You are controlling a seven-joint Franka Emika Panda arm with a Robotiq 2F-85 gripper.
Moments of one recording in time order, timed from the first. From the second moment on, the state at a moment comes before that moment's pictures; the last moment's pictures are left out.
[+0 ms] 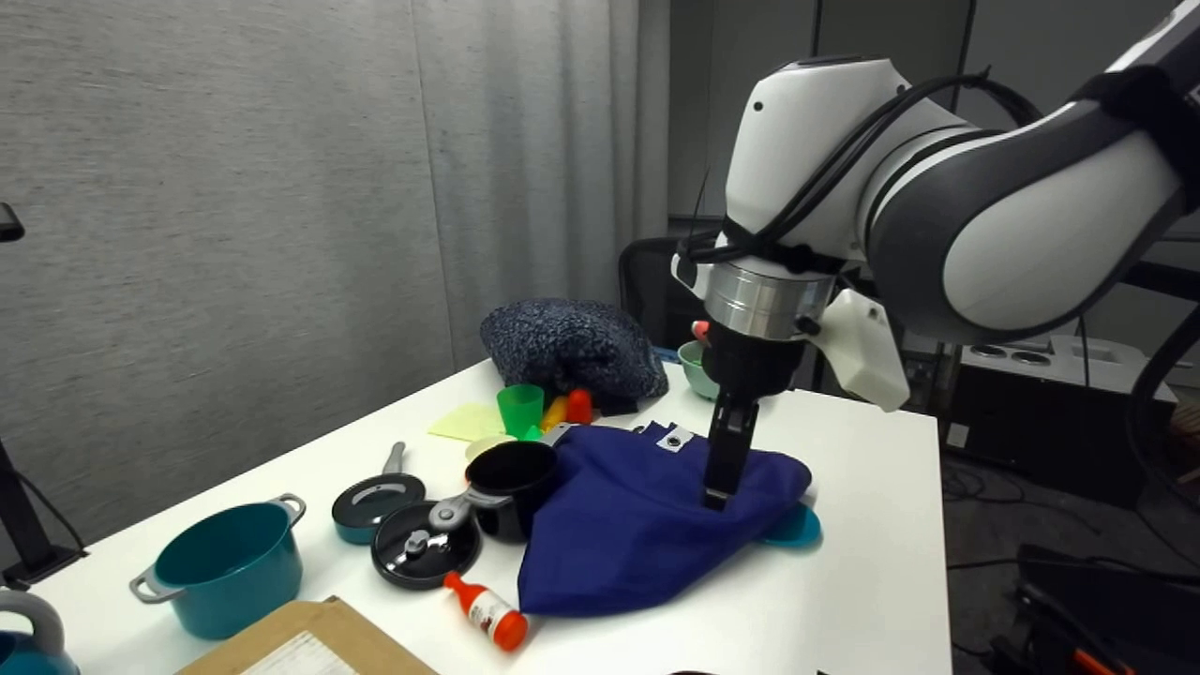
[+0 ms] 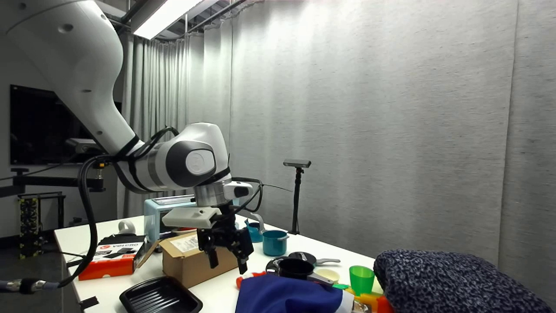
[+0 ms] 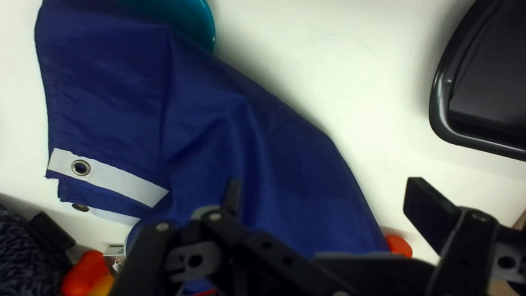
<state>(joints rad) 0.05 -0.10 0.09 -2.50 -0.23 2.56 0.08</state>
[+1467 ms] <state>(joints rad) 0.07 0.21 0.02 -2.28 -0.42 2.70 0.29</state>
